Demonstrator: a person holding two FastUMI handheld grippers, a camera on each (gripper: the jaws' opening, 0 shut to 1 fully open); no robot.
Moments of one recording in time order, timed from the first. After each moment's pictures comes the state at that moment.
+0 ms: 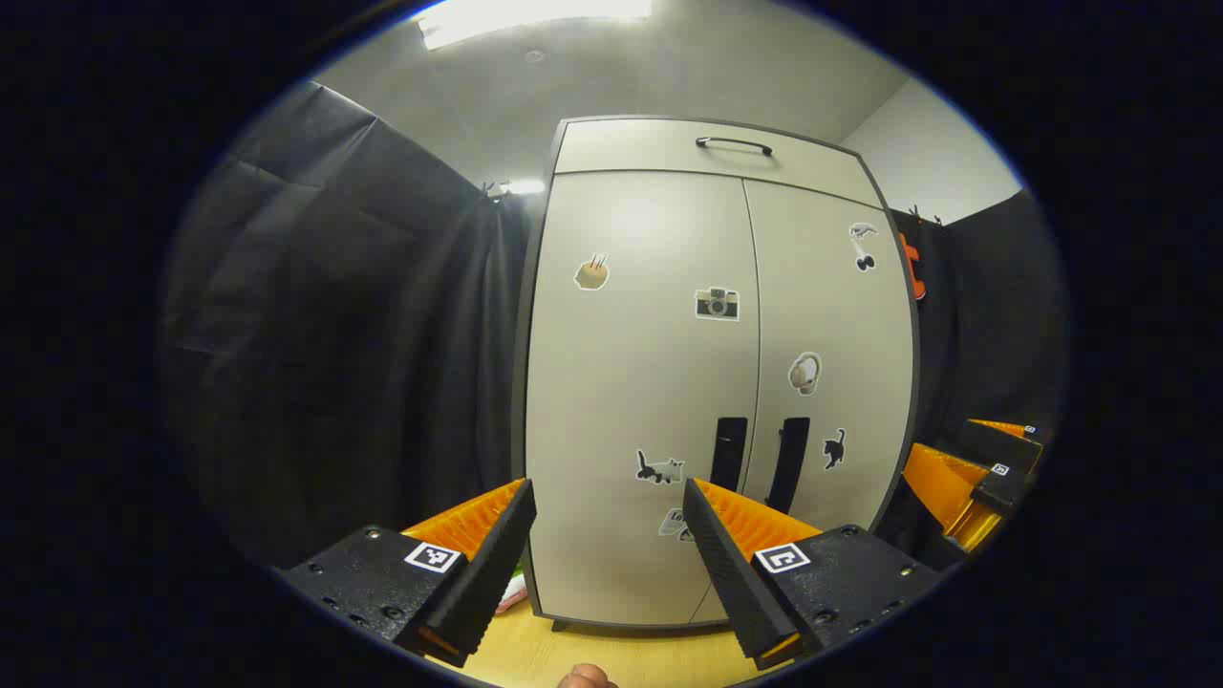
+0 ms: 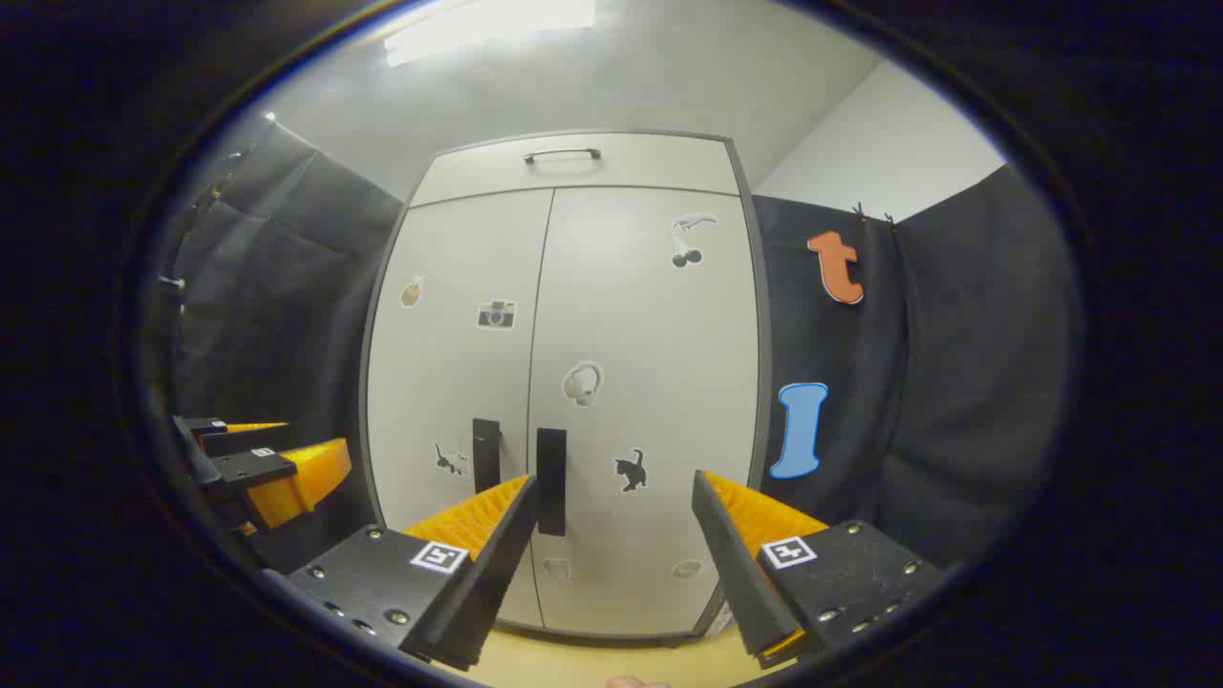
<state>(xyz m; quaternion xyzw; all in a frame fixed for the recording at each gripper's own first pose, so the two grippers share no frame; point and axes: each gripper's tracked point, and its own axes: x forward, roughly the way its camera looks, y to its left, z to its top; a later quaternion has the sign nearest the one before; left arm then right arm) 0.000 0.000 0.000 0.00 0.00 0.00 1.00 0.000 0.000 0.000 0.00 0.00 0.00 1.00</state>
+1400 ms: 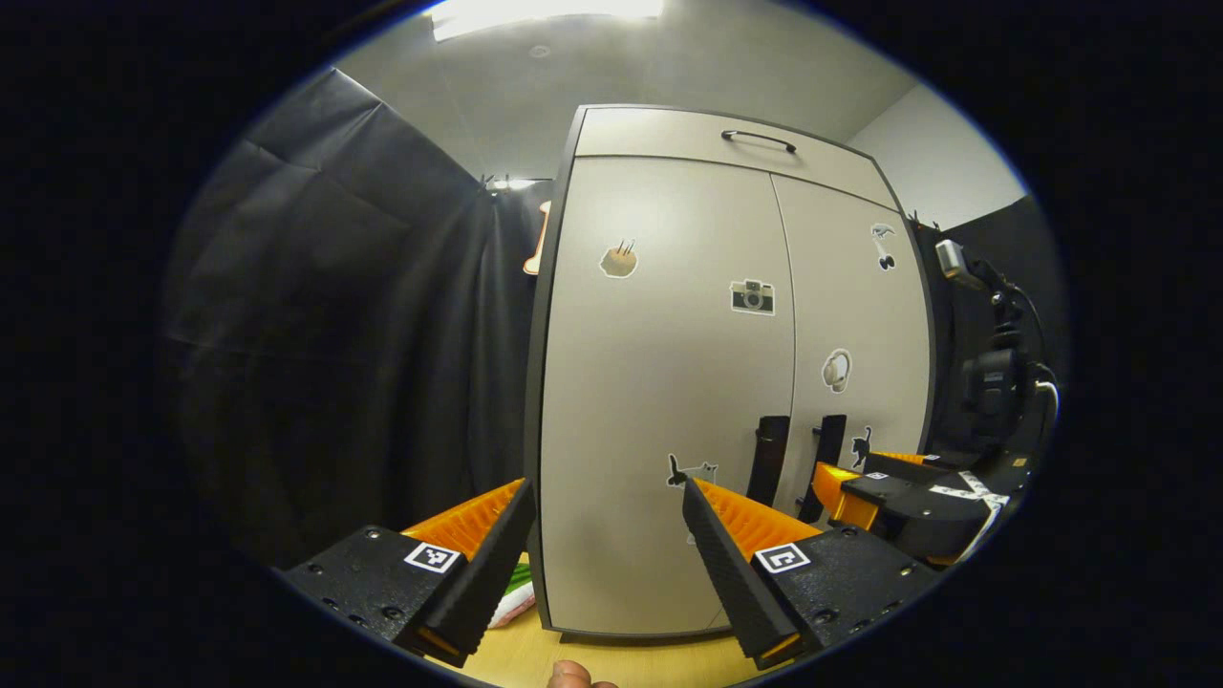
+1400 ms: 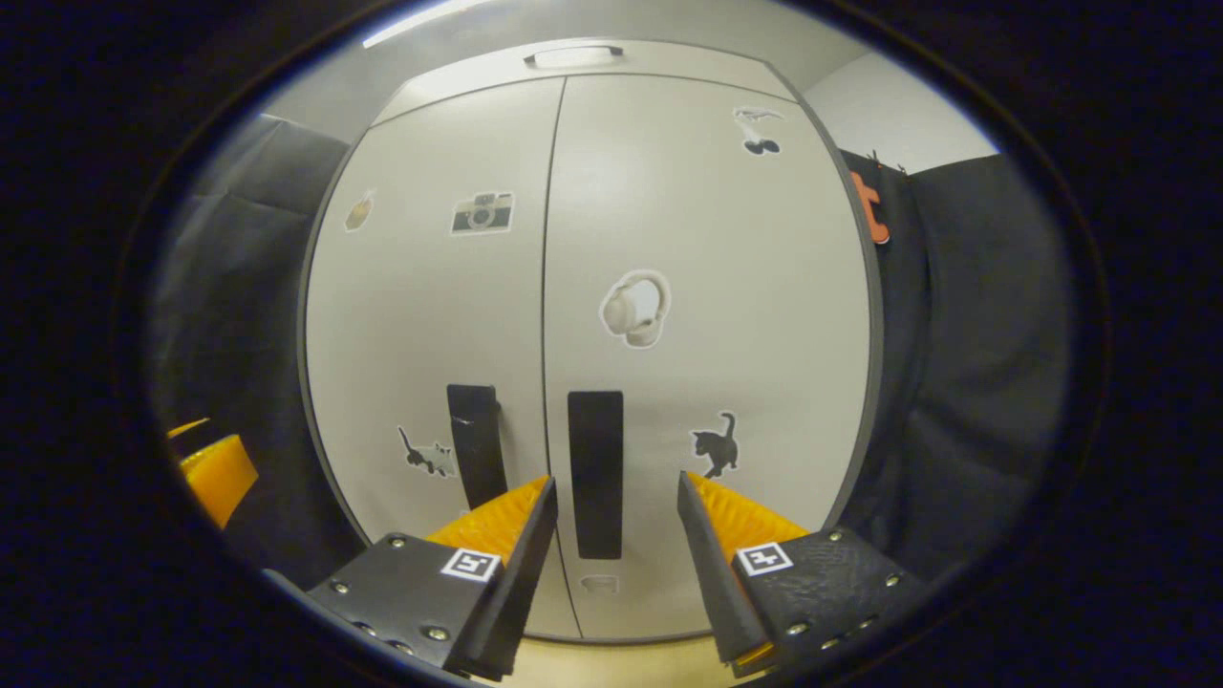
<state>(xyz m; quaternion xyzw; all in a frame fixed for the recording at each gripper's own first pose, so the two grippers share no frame) 0.029 0.044 -0.014 -0.01 0.00 -0.01 1.00 0.124 0.068 -0.074 0.02 0.10 -0.02 0.99</state>
